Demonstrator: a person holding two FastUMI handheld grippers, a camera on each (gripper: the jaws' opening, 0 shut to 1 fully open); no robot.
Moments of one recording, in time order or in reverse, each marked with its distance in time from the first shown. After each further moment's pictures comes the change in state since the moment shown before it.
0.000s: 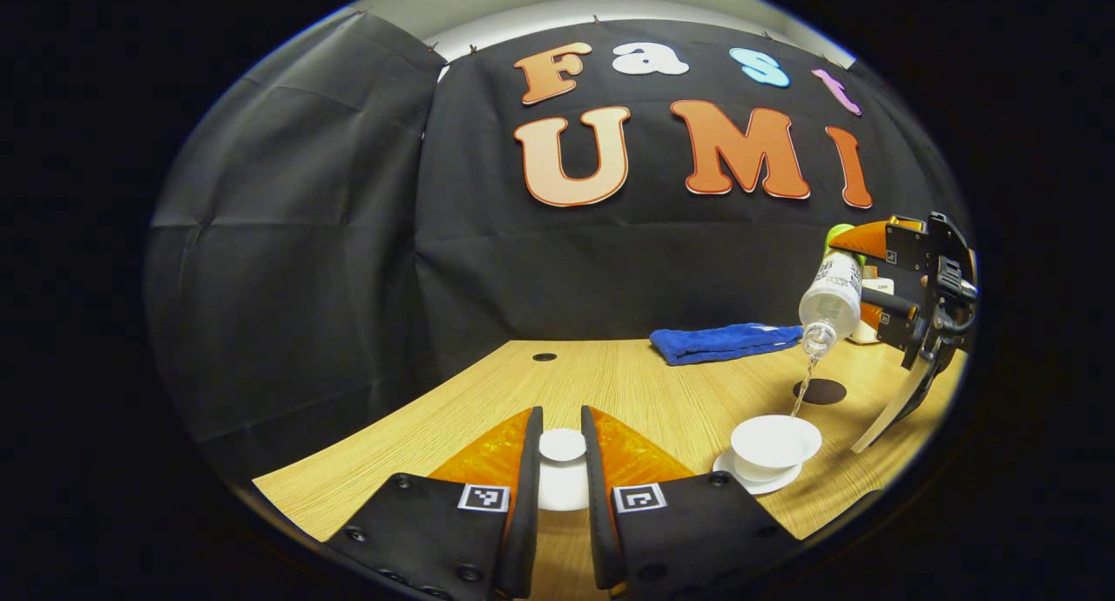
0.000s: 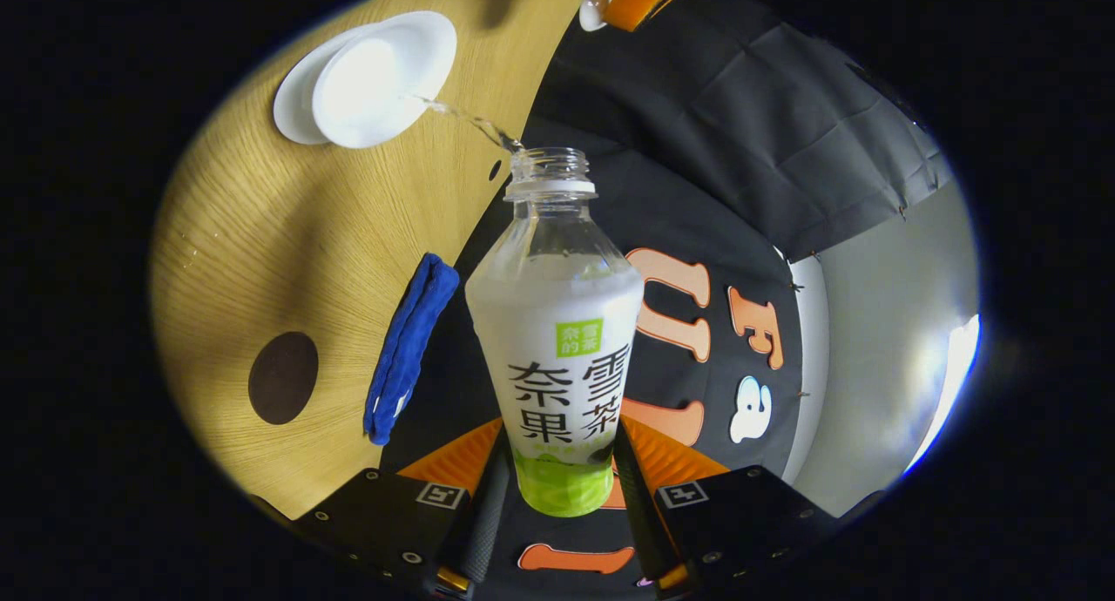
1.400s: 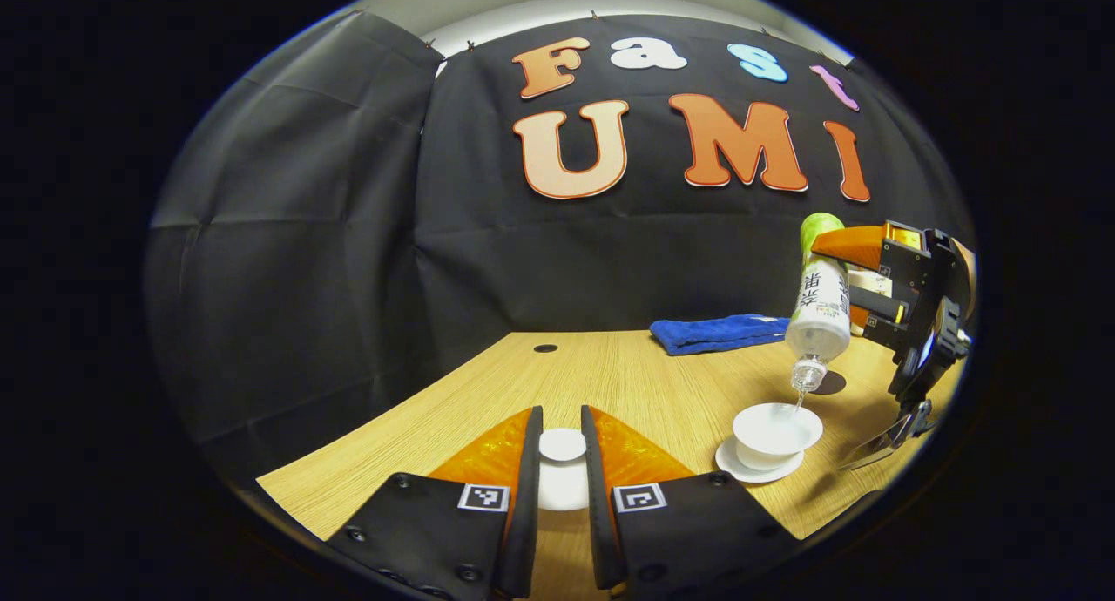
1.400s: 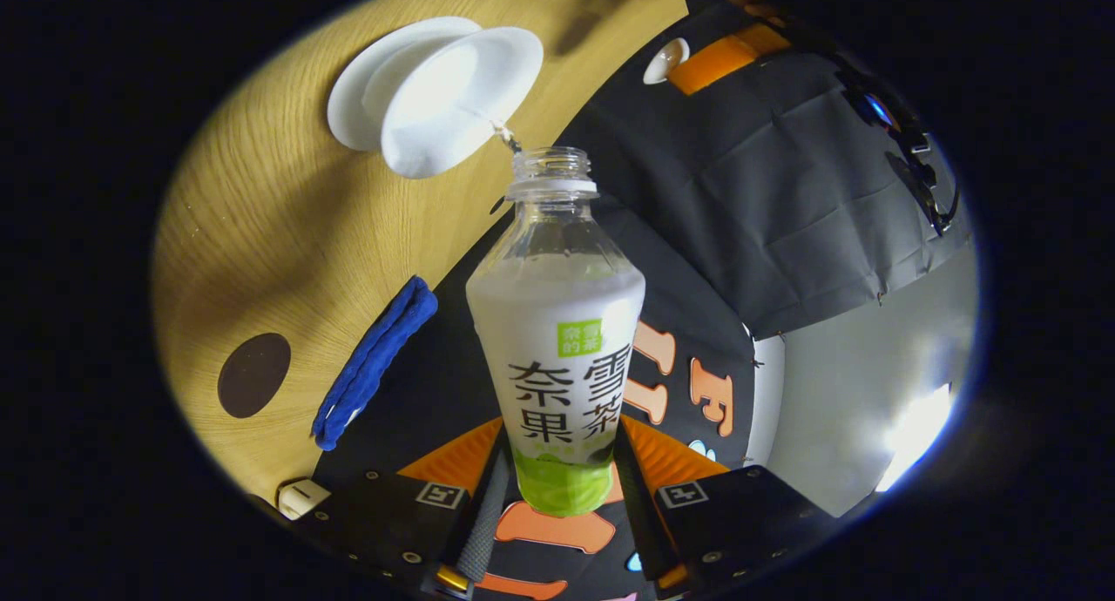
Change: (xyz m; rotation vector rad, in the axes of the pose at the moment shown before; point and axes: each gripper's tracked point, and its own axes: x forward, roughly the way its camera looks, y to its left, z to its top) left arm -0.005 0.002 -0.007 0.009 0.024 -0.006; right arm -0.003 -0.002 0.037 -0.186 -0.174 -0.120
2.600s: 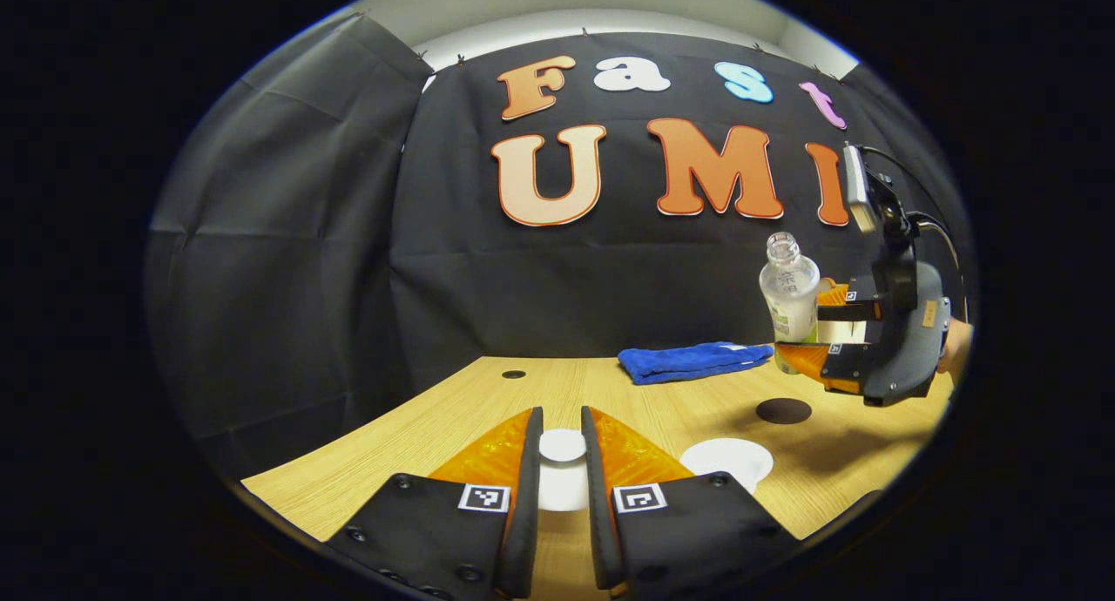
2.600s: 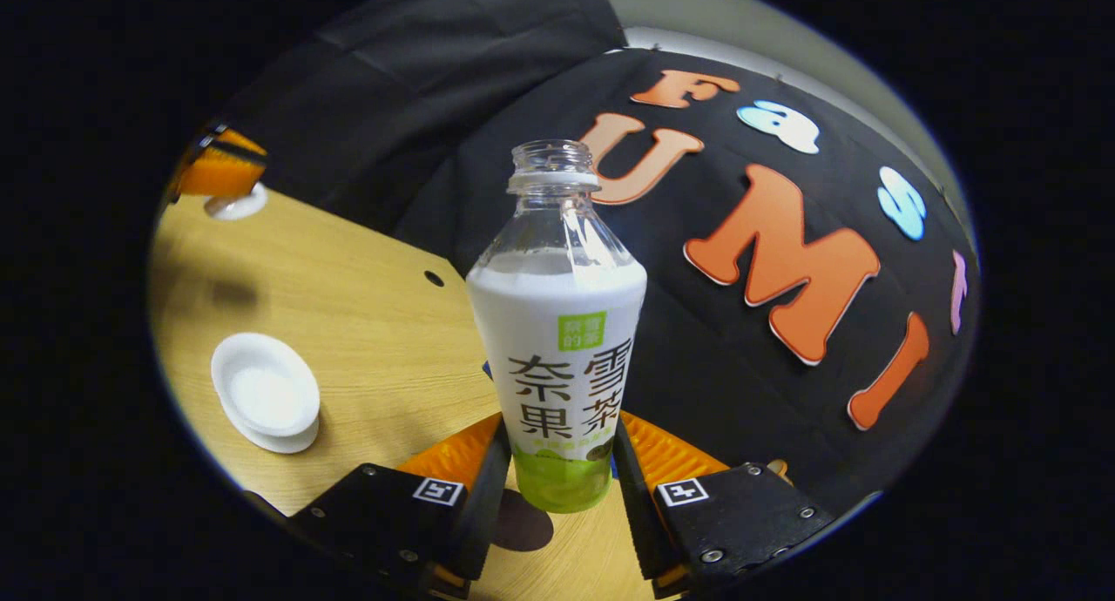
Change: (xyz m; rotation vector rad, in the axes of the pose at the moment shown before) left arm -0.004 -0.040 0.035 -0.027 -0.081 -0.082; right arm -0.007 0.080 -0.031 1.525 0.376 0.264
